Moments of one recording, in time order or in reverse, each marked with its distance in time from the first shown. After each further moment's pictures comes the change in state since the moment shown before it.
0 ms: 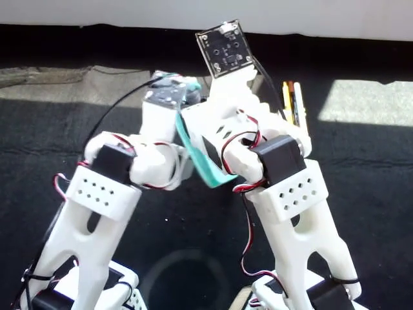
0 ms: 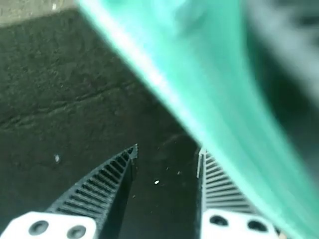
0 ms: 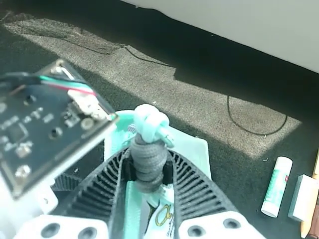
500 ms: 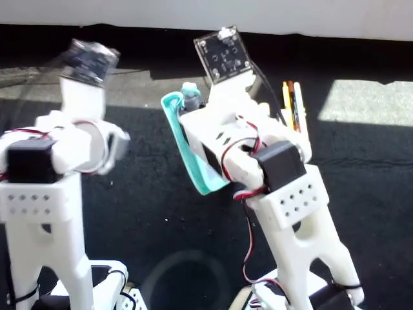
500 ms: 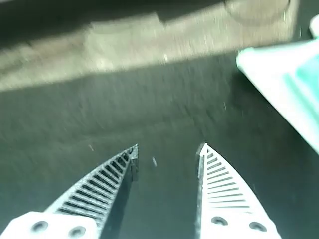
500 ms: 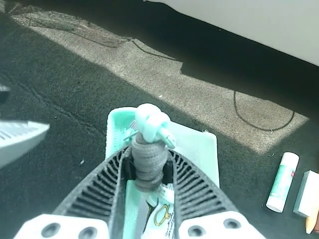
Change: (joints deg) left arm -21.2 -0.1 -23.6 8.4 -15.2; right arm -0.4 -0.8 4.2 0.3 -0.1
